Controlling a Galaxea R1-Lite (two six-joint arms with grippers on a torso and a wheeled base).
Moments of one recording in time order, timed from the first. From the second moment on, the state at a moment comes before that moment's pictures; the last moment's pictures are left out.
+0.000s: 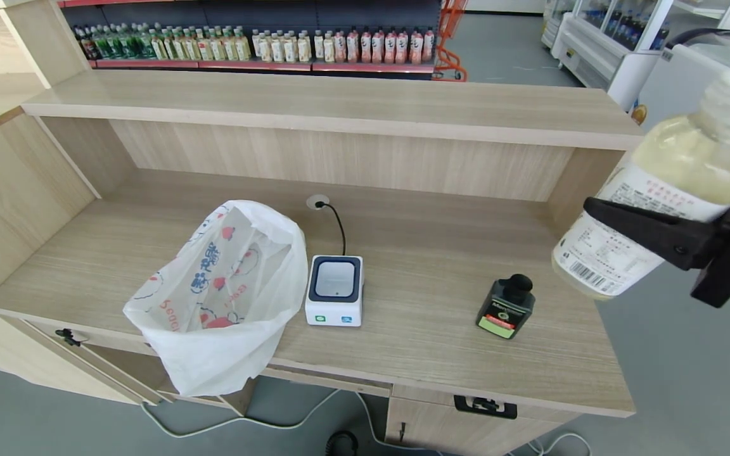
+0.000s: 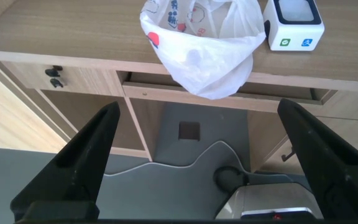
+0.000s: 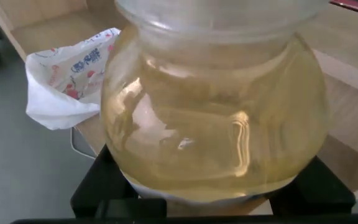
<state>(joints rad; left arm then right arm) -0.01 0.00 0.00 0.04 -0.04 0.02 0.44 1.15 -0.66 -0.59 0.25 -0.24</state>
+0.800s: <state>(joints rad) -0.01 0.00 0.00 0.04 -0.04 0.02 0.37 1.18 -0.50 -0.74 0.24 -0.35</state>
